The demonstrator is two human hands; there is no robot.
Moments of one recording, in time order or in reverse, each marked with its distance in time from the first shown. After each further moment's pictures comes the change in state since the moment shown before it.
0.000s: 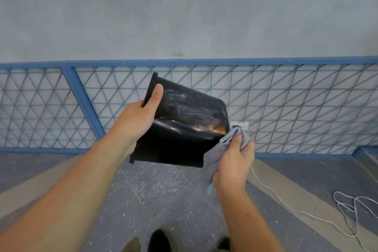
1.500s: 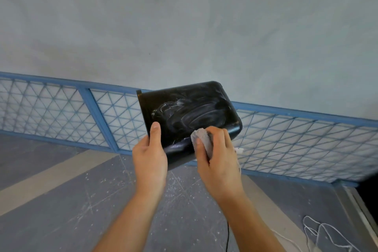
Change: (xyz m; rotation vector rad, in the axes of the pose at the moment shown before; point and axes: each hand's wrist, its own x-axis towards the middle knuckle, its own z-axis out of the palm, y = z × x) left_hand 0.026 0.194 -0.015 -0.553 0.372 -0.069; right_hand 0.038 -0.239 0.161 -0.944 -0.680 -0.594
